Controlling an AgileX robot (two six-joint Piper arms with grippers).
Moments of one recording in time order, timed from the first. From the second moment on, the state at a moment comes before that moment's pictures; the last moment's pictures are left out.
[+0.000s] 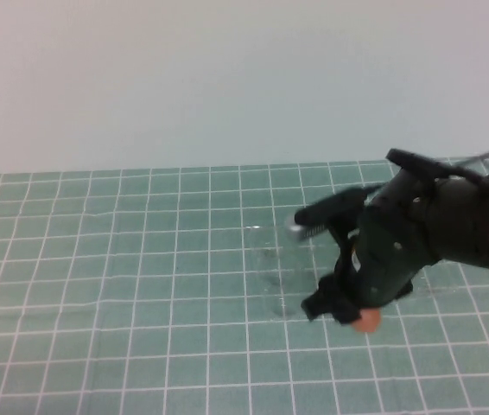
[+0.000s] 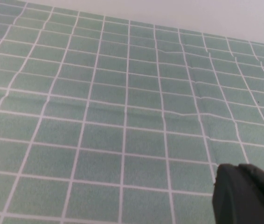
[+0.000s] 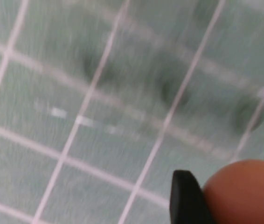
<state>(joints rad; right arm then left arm) 0.68 1.90 -1.25 -0.21 0.77 0.34 -0.03 -0.03 0.03 0.00 0.36 -0.06</state>
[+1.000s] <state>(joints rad) 0.68 1.56 -0.86 -0.33 -0.14 0.30 -0.03 -0.03 0.03 0.00 0.36 -0.06</state>
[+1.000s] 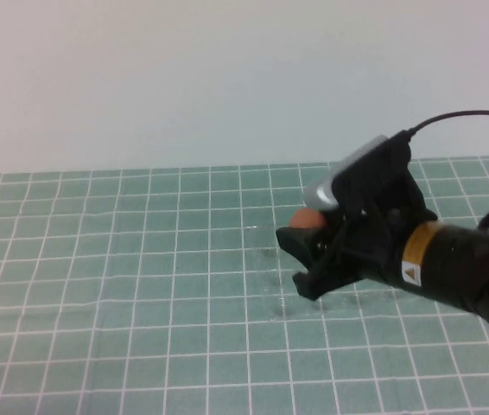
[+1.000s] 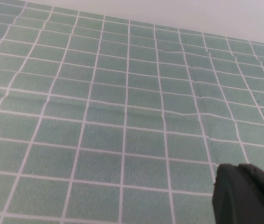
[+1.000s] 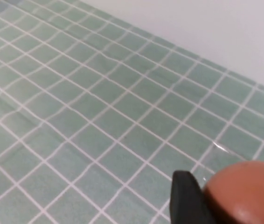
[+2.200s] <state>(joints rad) 0.63 2.00 -0.69 -0.20 -1.06 0.15 -0.03 -0.03 0.03 0.00 0.36 -0.06</state>
